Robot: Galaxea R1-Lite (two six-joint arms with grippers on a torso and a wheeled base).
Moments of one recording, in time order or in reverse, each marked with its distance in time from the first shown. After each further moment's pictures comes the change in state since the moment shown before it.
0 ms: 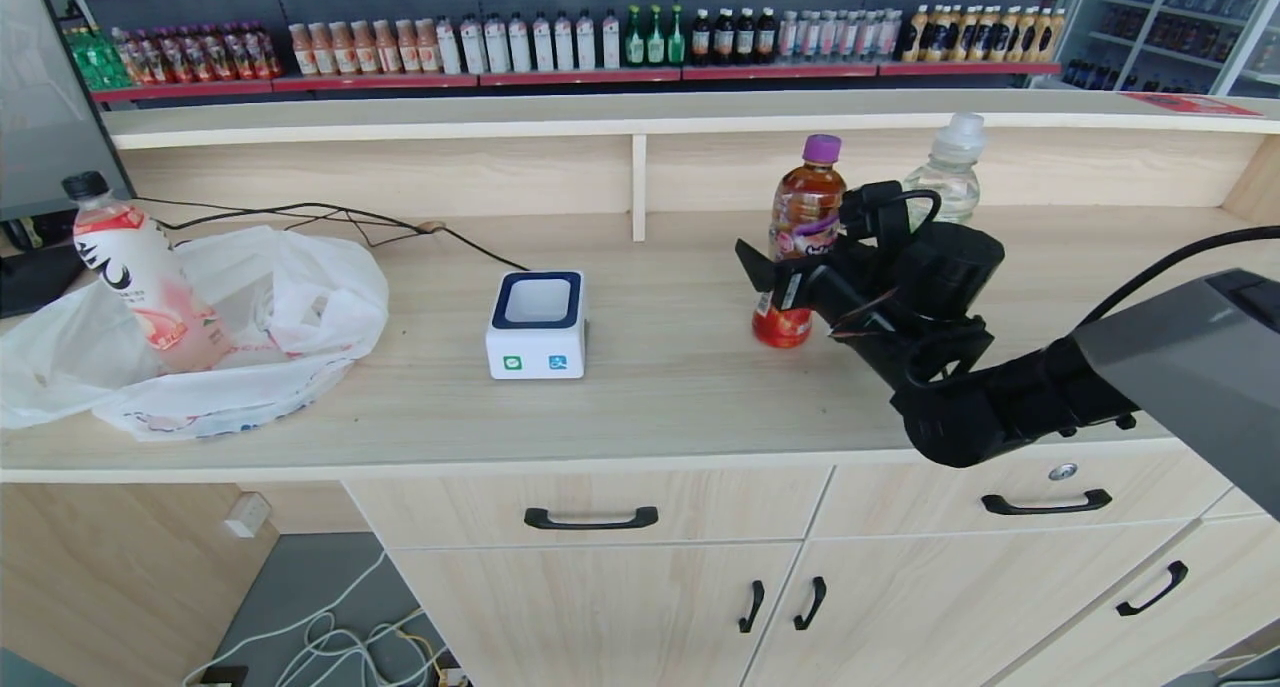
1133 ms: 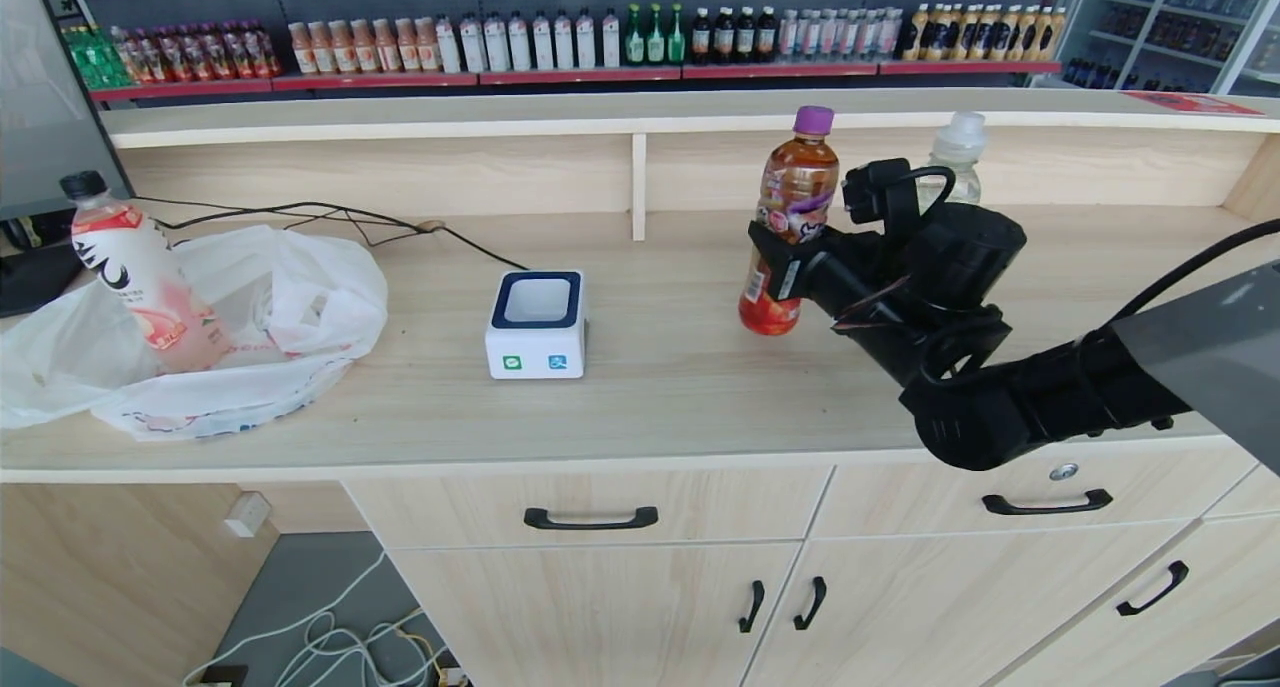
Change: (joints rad) left arm 0.000 0.000 0.000 0.000 0.000 0.000; right arm 0.048 -0.087 0.056 0.000 -0.004 0.001
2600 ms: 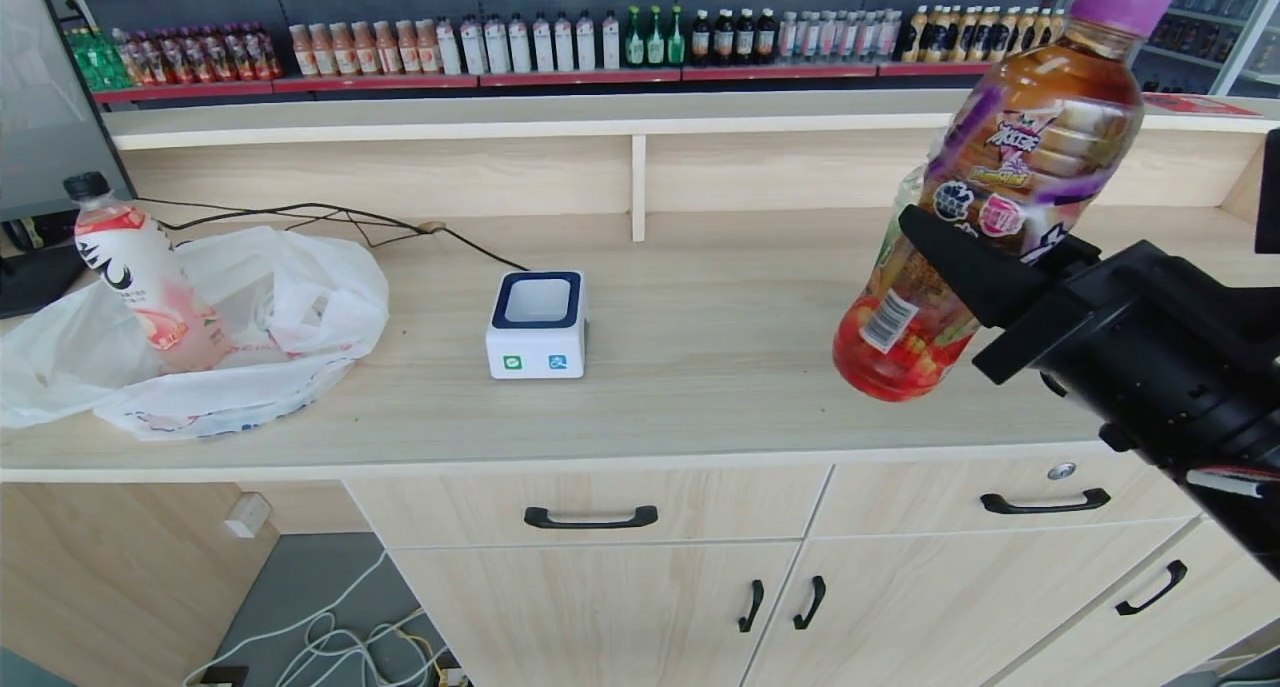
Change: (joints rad) left arm 0.000 0.000 0.000 0.000 0.000 0.000; right arm 0.166 -0.634 0.711 -0.207 0.000 0.017
